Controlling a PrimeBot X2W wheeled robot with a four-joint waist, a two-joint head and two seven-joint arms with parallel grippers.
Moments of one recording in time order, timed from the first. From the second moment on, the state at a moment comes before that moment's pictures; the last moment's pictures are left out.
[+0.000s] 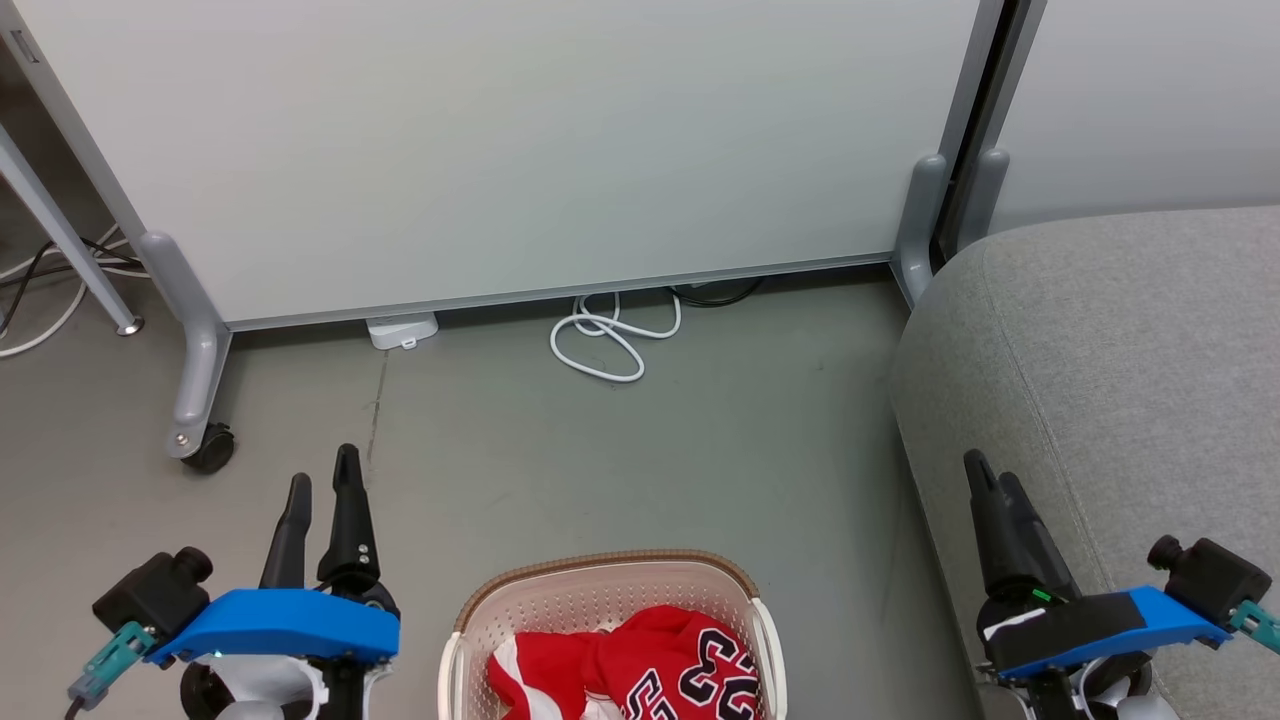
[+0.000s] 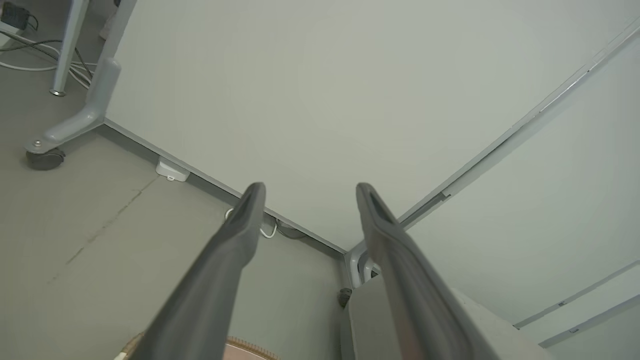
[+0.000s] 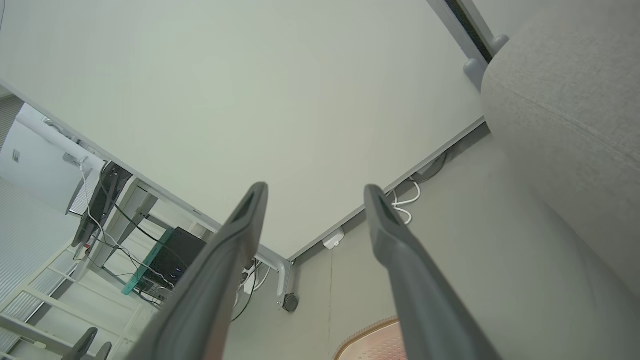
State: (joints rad) left arm -0.08 0.05 -0.03 0.21 -0.79 -0.07 -0.08; right arm -0.08 -0.04 0.03 0.21 0.86 0.13 -0.07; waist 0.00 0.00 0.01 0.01
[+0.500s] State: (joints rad) left arm -0.10 0.07 -0.09 0.24 -0.59 -0.03 -0.12; right arm -0.09 -0.04 0.06 0.22 0.66 0.13 -0.12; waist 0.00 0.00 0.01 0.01
